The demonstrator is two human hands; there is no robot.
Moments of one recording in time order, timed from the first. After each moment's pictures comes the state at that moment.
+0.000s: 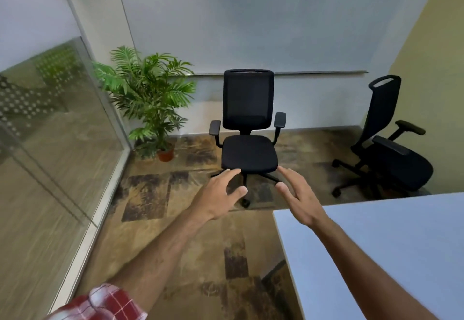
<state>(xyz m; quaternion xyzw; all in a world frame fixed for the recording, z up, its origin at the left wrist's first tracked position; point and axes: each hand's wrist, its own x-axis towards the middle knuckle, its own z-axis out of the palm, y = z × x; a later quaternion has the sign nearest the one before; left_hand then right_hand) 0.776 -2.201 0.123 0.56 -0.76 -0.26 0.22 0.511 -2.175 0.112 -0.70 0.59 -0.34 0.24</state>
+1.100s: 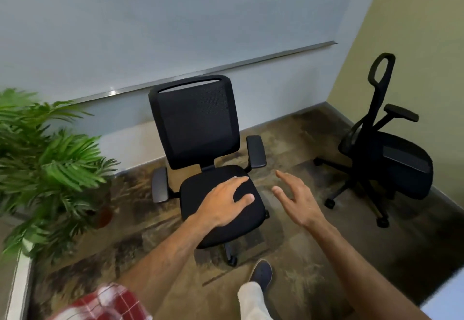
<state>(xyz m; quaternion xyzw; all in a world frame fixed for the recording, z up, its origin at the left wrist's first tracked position) 0.604 -2.876 0.041 0.41 -0.85 -0.32 0.10 0.379 -2.774 0.040 -0.57 0.73 -0.32 0.21</state>
